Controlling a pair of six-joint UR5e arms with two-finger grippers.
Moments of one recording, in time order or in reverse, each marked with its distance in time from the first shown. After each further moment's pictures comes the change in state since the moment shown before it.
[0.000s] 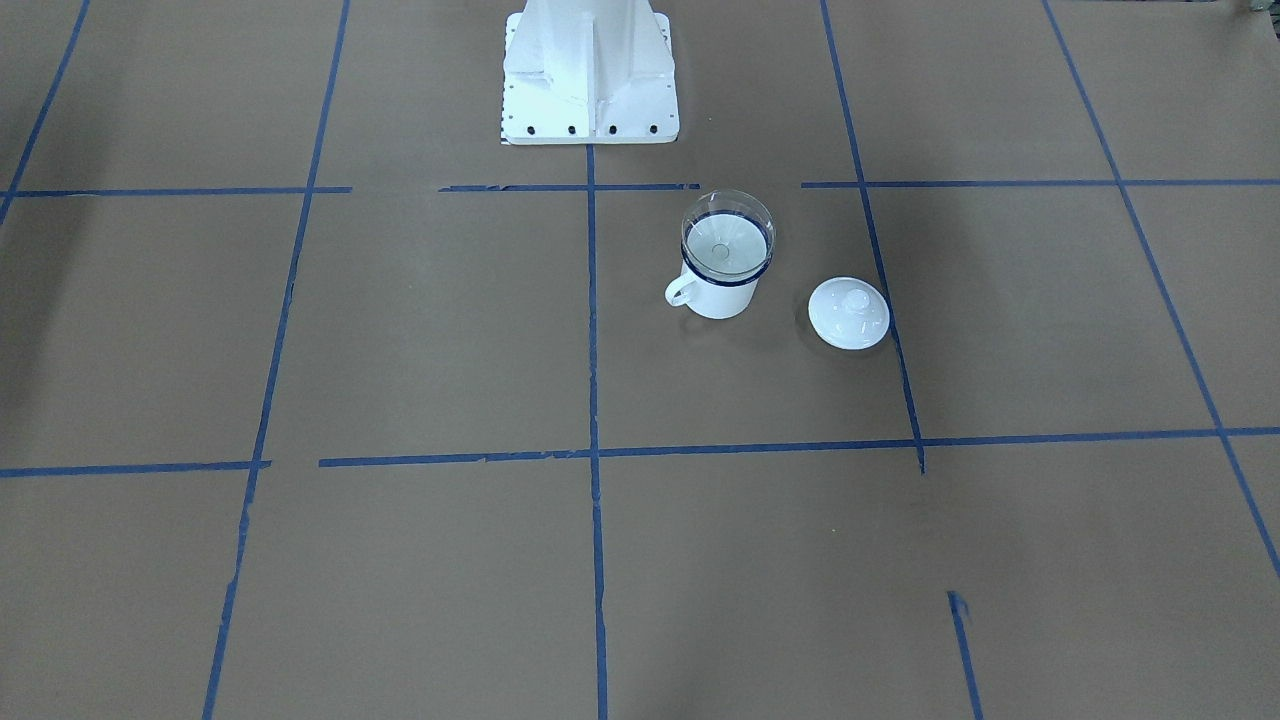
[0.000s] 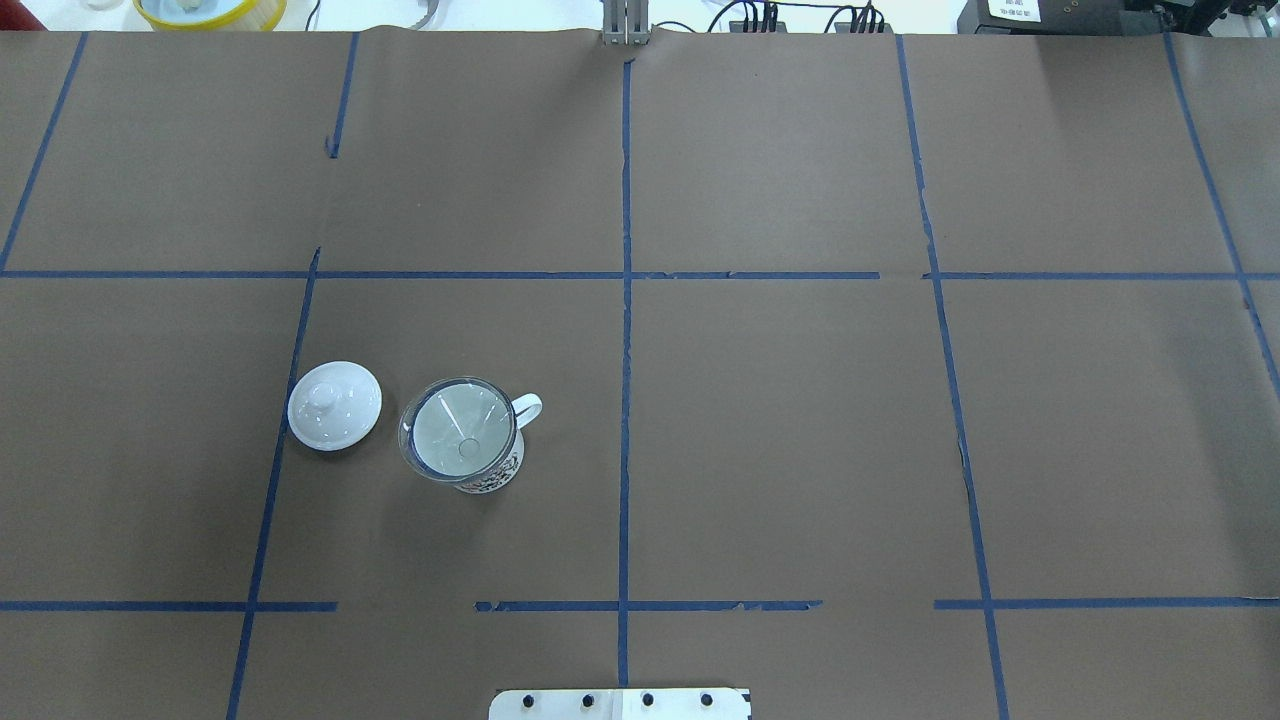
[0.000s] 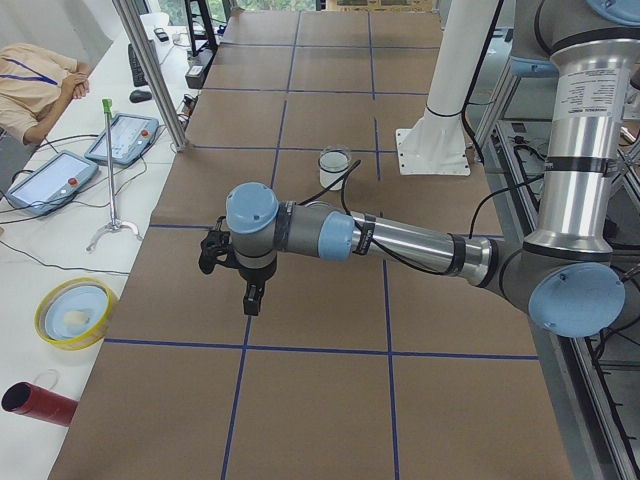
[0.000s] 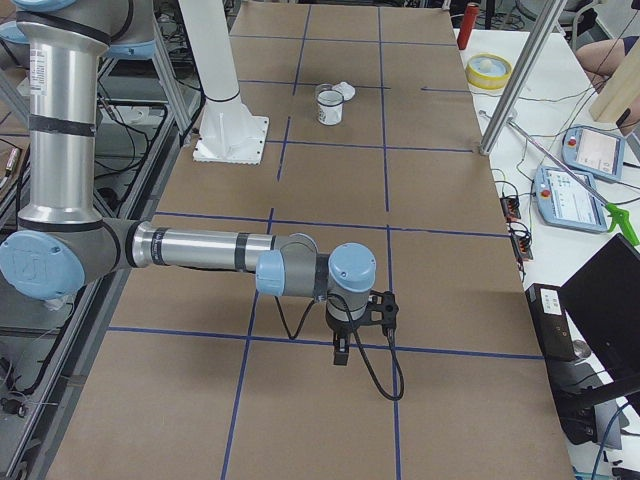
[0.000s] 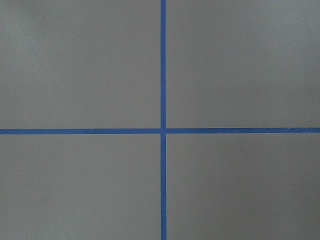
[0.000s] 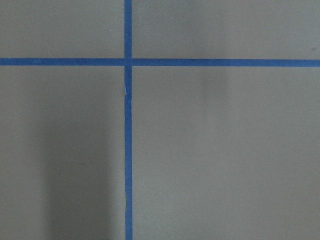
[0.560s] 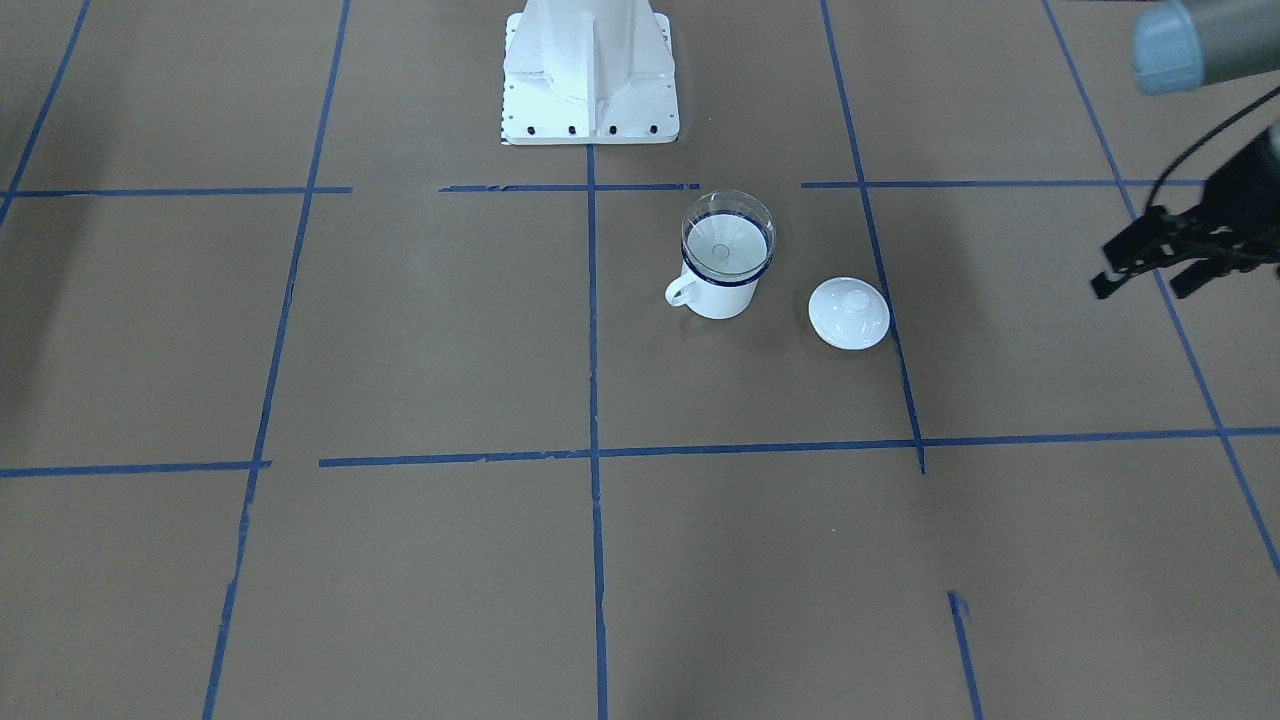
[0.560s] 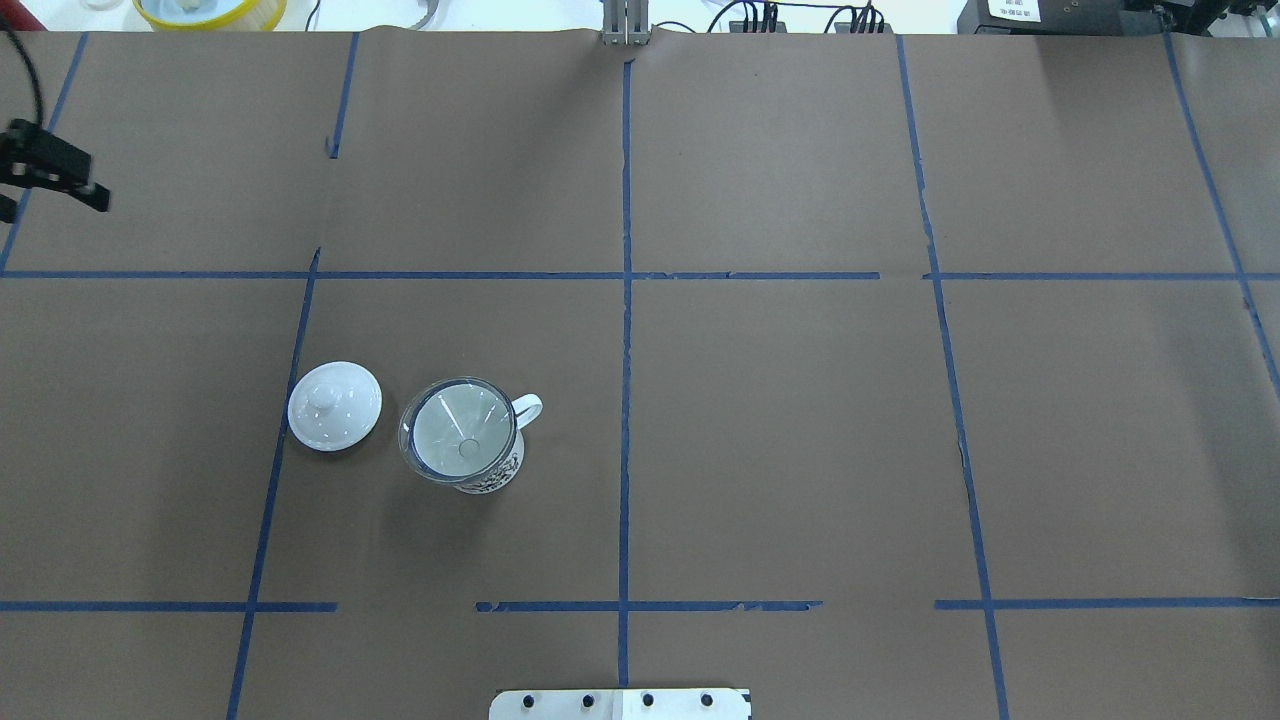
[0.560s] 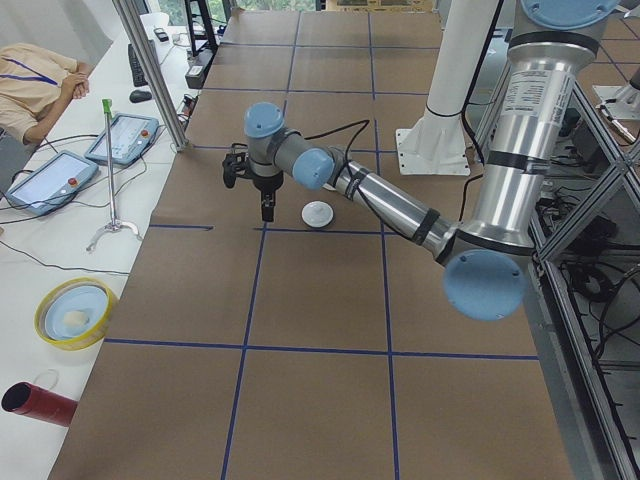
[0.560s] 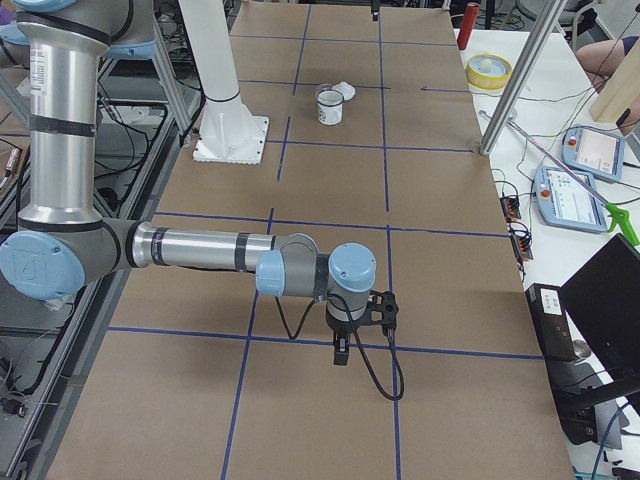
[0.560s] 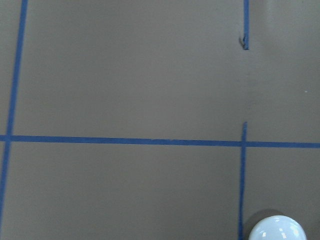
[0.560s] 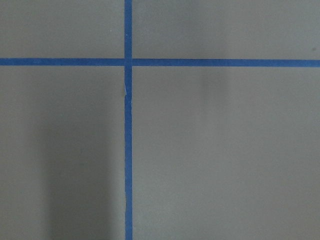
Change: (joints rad) left arm 0.392 -0.180 -0.149 -0.055 0.112 -0.681; right arm 0.000 0.000 0.000 0.000 0.000 0.000
